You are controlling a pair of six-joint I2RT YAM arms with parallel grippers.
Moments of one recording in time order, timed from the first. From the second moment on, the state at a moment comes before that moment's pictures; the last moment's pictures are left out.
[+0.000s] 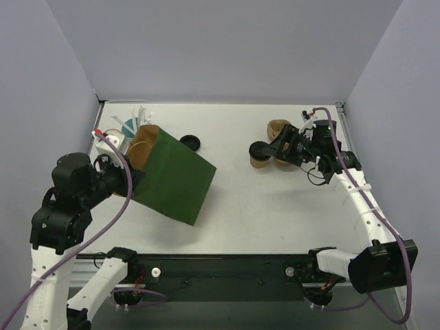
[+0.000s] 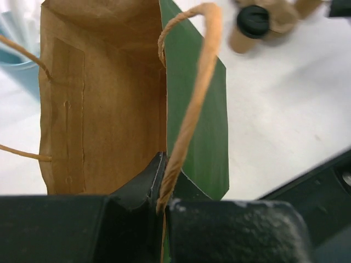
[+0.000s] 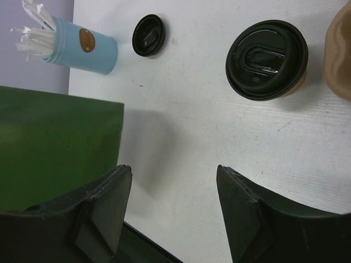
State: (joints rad) left arm -0.20 0.78 1.32 -0.98 0.20 -0.07; right arm 0.16 1.21 1.07 -0.48 -0.44 0.53
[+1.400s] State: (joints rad) left arm -0.65 0.75 1.09 -0.74 0.36 0.29; right arm 0.20 0.93 0.85 -0.50 -0.42 0.51
